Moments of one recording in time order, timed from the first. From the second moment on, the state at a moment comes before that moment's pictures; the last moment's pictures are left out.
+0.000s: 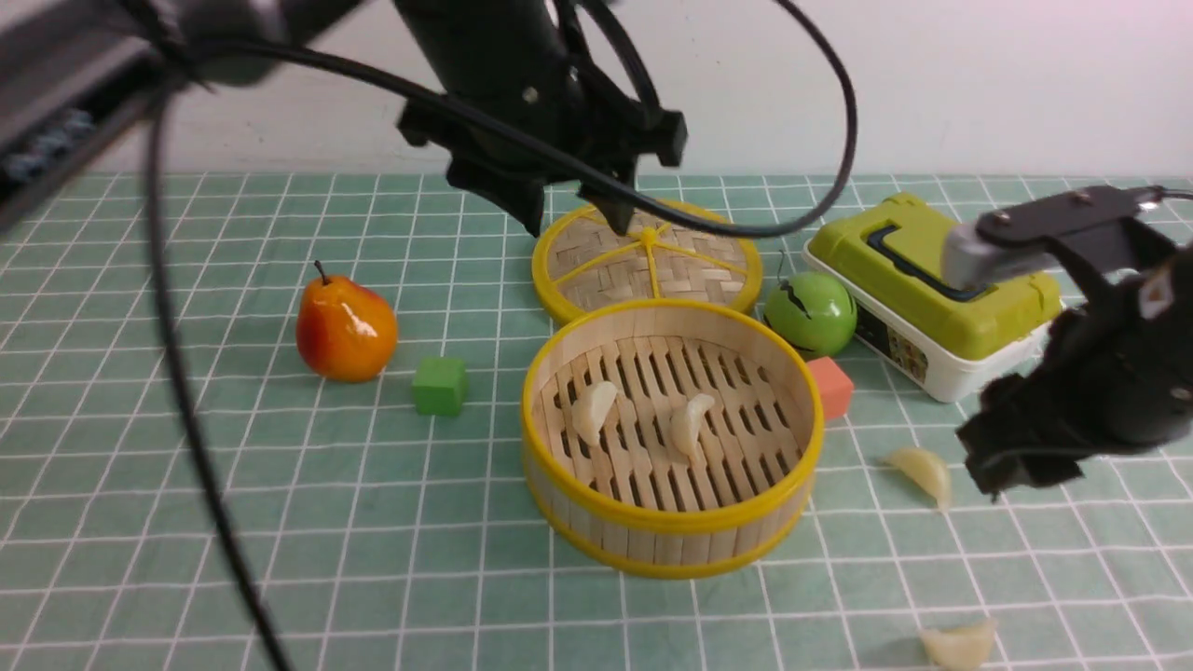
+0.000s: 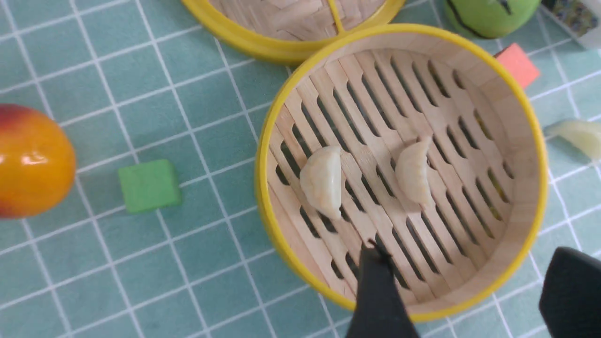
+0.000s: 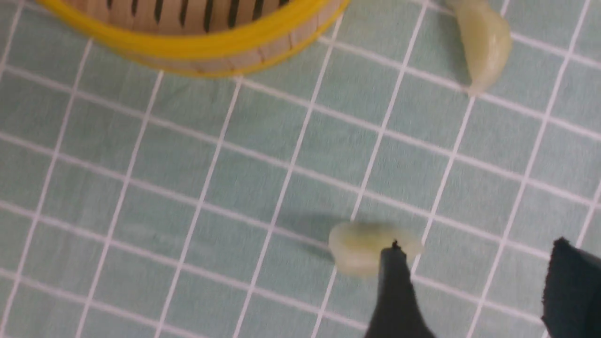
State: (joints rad) right arm 0.31 1.45 -1.18 0.05 0.98 -0.02; left arm -0.55 1.85 -2.05 0.00 1.24 -0.25
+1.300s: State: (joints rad) right arm 0.41 1.83 -1.56 0.03 0.92 -0.03; left arm -0.55 1.07 -0.98 0.02 1.11 -0.28
